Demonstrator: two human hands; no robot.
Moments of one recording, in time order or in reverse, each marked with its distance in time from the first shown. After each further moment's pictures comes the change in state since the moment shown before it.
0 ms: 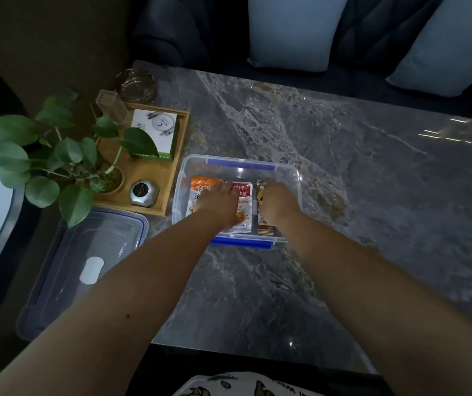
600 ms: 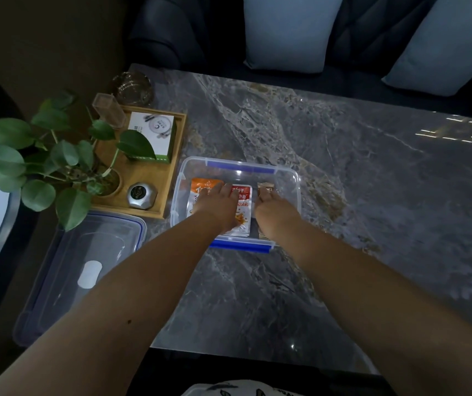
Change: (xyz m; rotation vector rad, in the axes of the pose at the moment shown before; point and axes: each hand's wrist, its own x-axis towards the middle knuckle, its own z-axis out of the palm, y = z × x) left_hand -0.002 0.003 -0.001 0.060 -0.010 0.020; right_hand -0.013 0.009 0.013 -0.562 -0.169 -0.262
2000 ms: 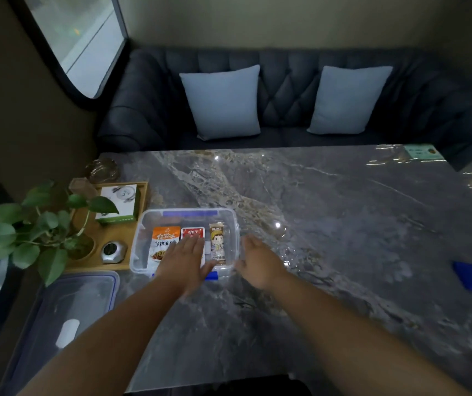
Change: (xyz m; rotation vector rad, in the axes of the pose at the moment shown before) left_hand -0.087 0.036 -0.014 -0.009 0.214 0.071; right_hand -0.120 0.039 0.021 0.632 0.286 0.105
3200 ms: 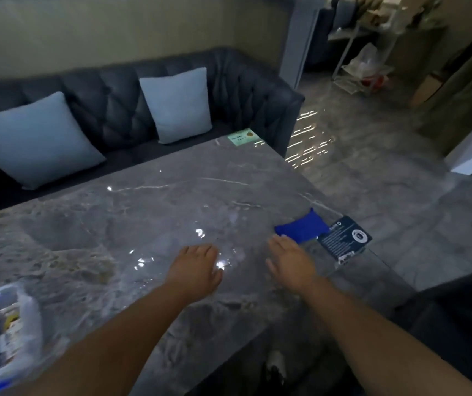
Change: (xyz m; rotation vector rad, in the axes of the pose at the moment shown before) left_hand 0.090 0.408 -0.010 0.017 0.029 0.642; right_hand -0.209 0.386 -0.122 -0.181 0.373 0.389
